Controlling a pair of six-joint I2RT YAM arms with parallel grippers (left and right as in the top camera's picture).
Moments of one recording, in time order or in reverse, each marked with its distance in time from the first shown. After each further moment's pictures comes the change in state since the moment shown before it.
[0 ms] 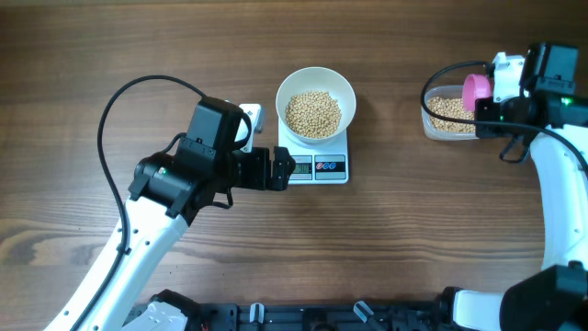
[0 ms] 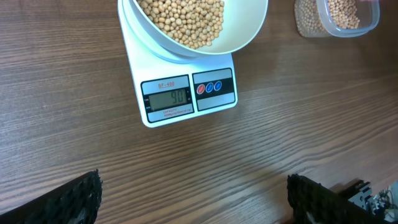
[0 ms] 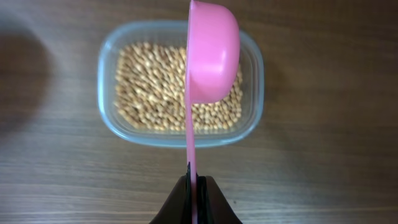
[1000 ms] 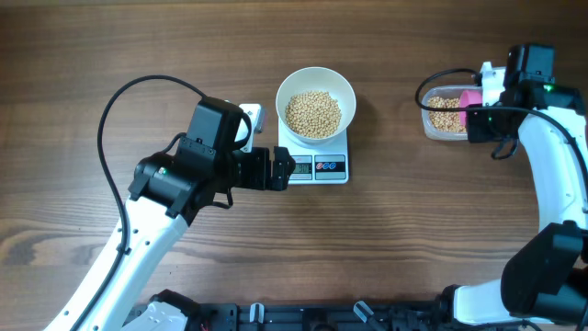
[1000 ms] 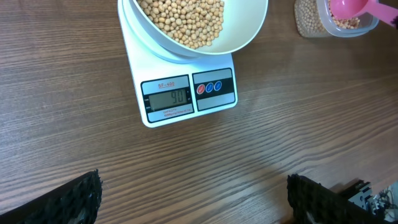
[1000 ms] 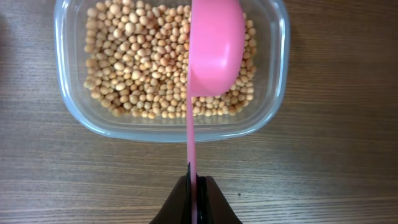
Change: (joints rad) left arm 0.000 0.000 0.000 0.000 0.000 0.000; right arm 0.014 0.122 0.000 -0.021 0.044 0.013
